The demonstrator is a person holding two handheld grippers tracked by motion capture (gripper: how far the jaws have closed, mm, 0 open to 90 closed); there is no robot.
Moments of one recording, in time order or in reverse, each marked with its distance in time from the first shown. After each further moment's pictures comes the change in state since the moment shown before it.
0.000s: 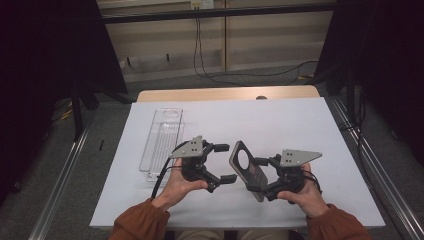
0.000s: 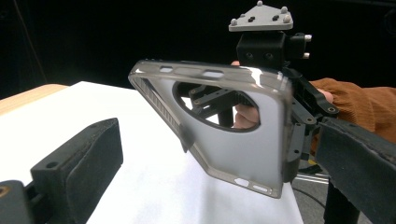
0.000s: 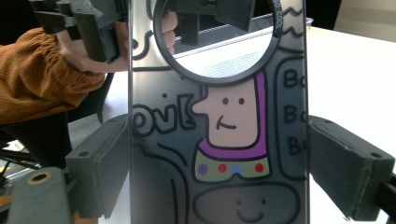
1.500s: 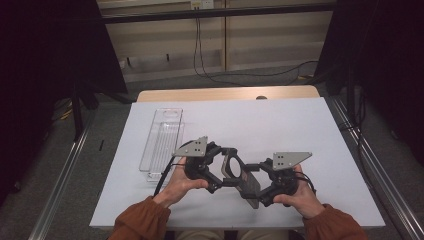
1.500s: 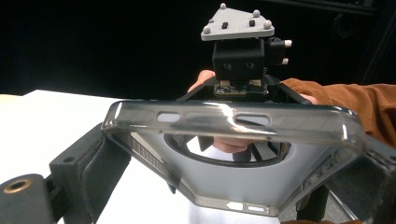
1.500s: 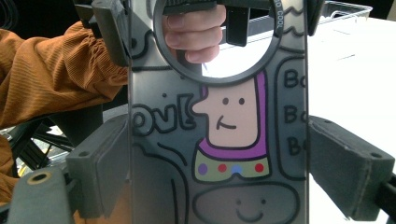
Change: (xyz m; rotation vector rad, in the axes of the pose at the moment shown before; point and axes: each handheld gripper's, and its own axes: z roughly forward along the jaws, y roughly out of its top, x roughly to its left) left arm 0.003 0.000 0.010 -0.016 -0.134 0.005; right arm 0.008 0.002 0.015 0.032 0.135 -0.004
